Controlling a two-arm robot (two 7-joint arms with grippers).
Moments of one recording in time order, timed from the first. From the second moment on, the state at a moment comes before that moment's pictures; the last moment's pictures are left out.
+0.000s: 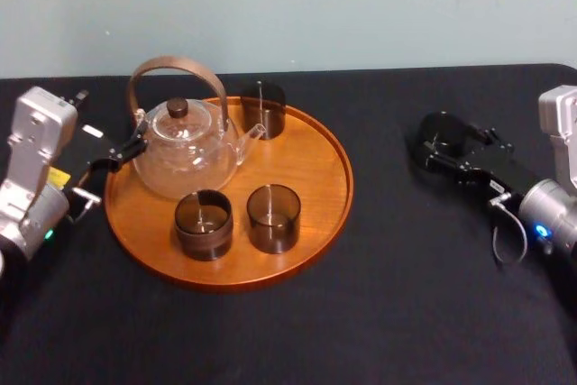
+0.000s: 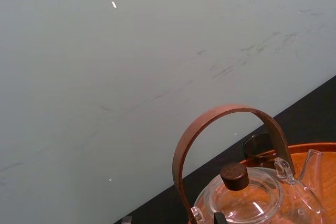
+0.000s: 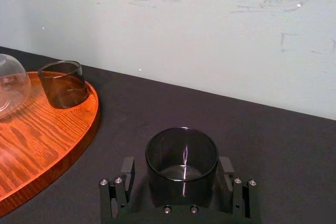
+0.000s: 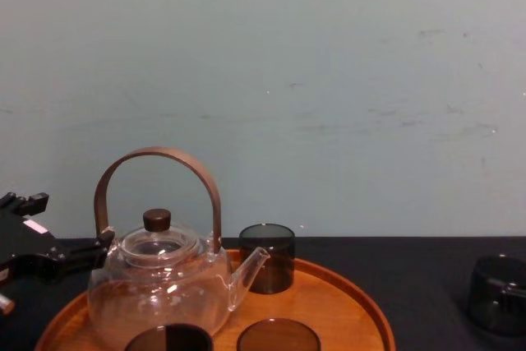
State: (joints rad) left arm -0.20 0.60 0.45 -1.41 -0.25 -0.12 0.03; right arm 0.28 0.39 -0.21 -1.09 0.36 -0.09 0.46
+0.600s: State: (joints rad) left arm -0.20 0.60 0.45 -1.41 -0.25 -0.12 0.03; right arm 0.32 0.38 -0.22 -1.05 0.35 -0.09 0.47
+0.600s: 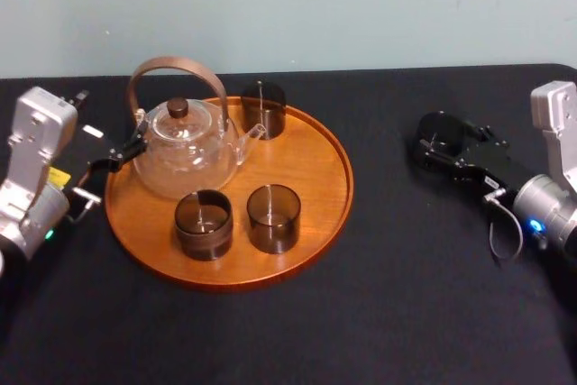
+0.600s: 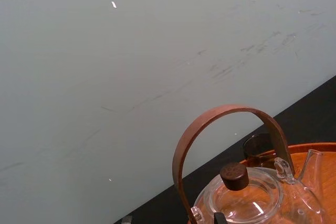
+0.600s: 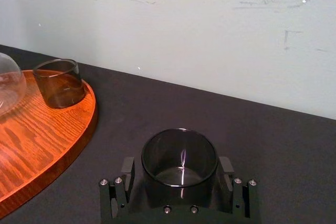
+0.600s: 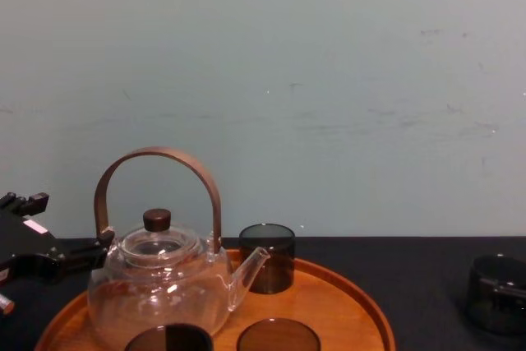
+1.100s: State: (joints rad) left arm -0.20 0.60 0.45 -1.41 -0.25 -0.12 0.03; right arm 0.38 0.35 -0.24 -0.97 0.33 -0.09 0.47
